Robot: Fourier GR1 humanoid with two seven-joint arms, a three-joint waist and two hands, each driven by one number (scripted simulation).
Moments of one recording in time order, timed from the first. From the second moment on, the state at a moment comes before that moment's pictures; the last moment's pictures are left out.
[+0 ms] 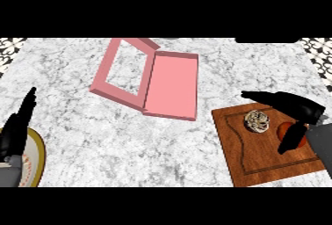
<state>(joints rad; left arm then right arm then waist) -0.09 0.43 0.08 -1.32 -0.13 0.18 0.05 -0.42 -0.56 0.16 -1.13 0.70 0.58 -0.47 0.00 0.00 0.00</state>
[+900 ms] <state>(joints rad) -0.10 0.40 0.13 -1.33 -0.18 0.13 0.05 -0.45 -0.42 0.15 -0.96 0.93 0.32 -0.43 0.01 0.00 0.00</state>
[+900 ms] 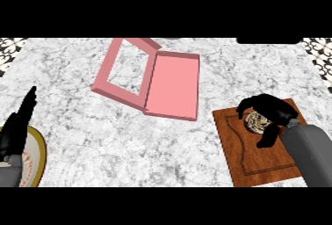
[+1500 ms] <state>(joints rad) -0.13 0.38 0.11 -1.35 -0.20 0.10 0.07 -0.74 -0.50 0.08 -0.67 0.98 0.16 -0.70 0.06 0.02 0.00</state>
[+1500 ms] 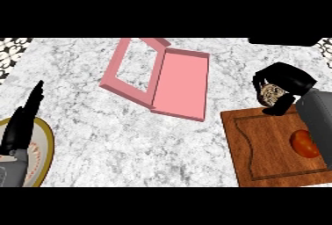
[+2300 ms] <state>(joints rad) -0.16 0.37 0.12 -1.31 -0.21 0.11 0.06 -1.09 -0.55 -0.12 -0.41 0.85 0.03 -1.01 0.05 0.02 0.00</state>
